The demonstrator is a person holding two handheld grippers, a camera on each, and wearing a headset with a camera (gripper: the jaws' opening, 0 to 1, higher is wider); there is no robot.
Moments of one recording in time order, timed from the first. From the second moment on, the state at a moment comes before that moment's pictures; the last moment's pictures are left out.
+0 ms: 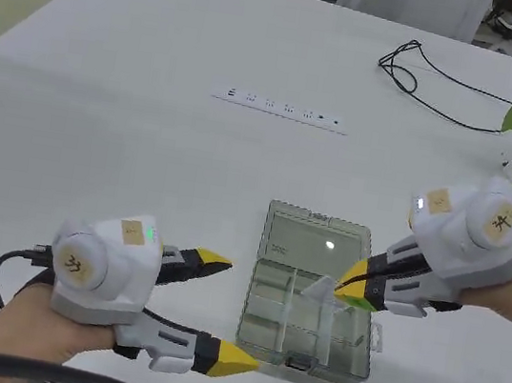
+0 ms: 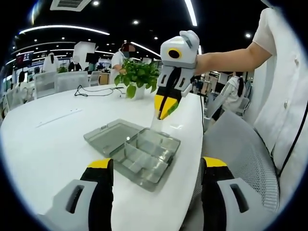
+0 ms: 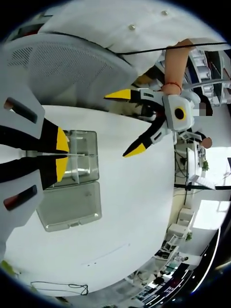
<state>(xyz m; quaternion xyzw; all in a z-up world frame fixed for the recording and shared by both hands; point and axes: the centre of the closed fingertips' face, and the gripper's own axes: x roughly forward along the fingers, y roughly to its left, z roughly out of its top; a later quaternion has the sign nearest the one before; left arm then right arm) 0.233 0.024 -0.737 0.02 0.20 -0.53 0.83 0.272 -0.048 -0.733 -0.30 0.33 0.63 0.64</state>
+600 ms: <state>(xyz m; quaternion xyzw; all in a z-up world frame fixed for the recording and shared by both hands) 0.234 0.027 -0.741 0.02 0.20 -0.52 0.83 0.277 -0.050 -0.757 -0.30 0.34 0.63 0.63</state>
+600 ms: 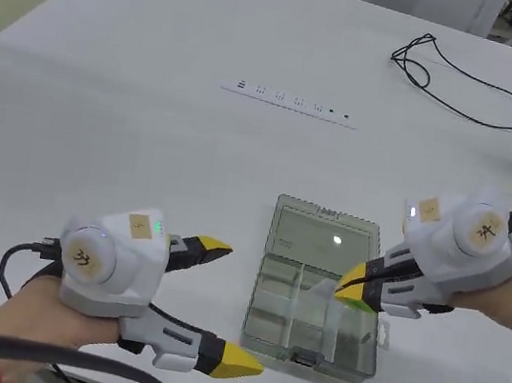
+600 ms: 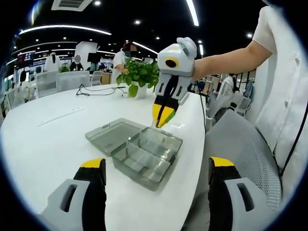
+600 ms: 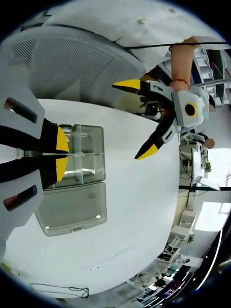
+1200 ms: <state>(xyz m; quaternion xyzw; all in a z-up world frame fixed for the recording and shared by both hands) 0.232 0.024 -0.741 0.01 0.20 -0.52 0.83 0.274 -0.050 -0.766 -0.32 0.33 0.63 0.63</state>
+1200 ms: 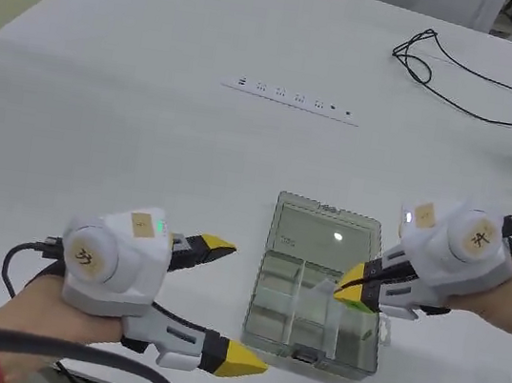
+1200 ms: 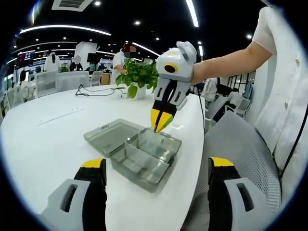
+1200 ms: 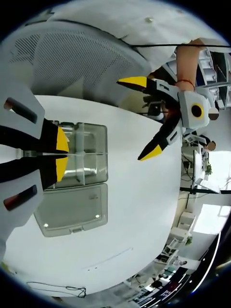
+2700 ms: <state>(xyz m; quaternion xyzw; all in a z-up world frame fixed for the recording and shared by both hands) 0.236 0.024 -0.742 0.01 0.21 -0.52 0.83 0.273 -0.038 -0.814 -0.35 0.35 0.63 0.59</state>
